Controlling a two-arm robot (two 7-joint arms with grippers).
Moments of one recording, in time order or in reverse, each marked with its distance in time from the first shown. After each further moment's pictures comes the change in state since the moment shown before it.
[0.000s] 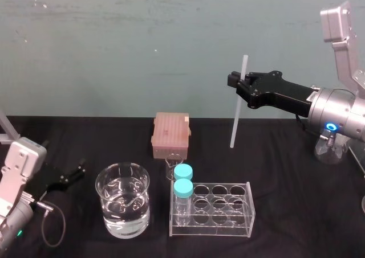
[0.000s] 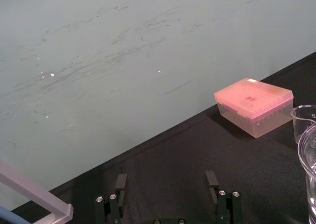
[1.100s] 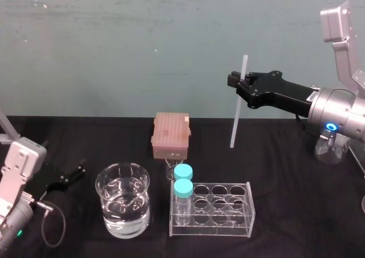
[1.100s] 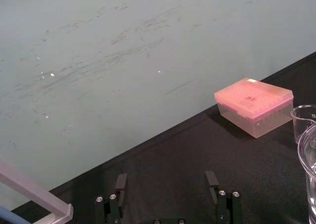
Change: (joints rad) left arm 0.000 0.000 0.000 0.000 0.000 0.000 0.000; right arm 0.000 0.000 0.000 0.000 0.000 0.000 0.000
